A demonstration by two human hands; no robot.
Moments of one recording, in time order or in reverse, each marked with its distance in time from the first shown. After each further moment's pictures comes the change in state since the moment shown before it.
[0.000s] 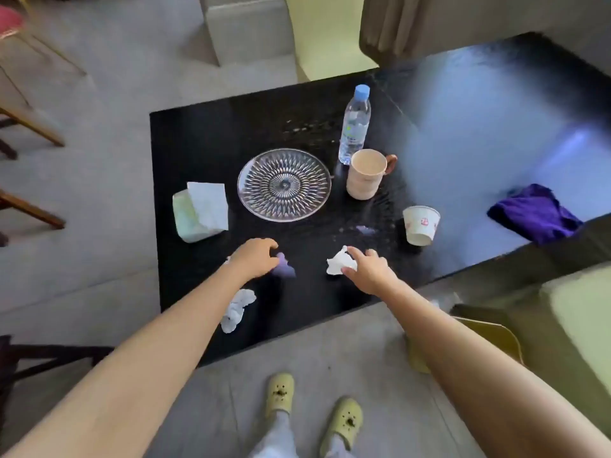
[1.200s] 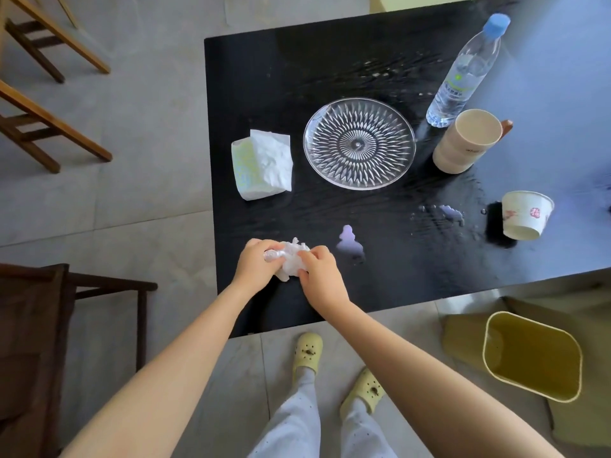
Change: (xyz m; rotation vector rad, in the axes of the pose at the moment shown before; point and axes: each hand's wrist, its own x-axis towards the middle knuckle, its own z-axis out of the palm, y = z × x) left_hand -0.041 -0.119 0.040 -0.623 0.268 -0.217; right_hand -0.012 -0.168 0.127 0.174 0.076 -0.380
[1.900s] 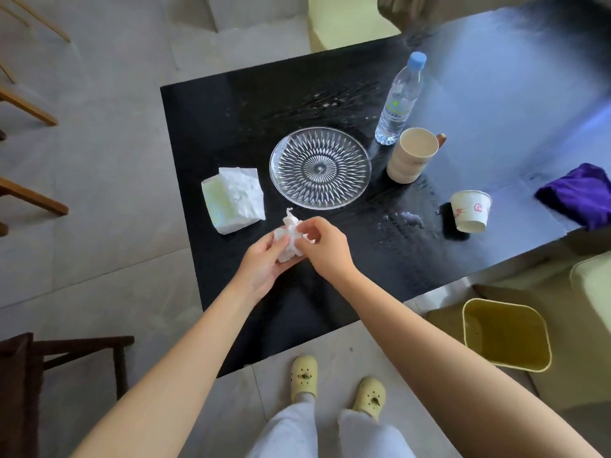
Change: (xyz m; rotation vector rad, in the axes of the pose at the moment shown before) left_hand 0.004 0.073 -0.005 -0.952 -0.377 -0.001; right_hand 0.013 -0.030 -0.094 0.533 0.288 0.160
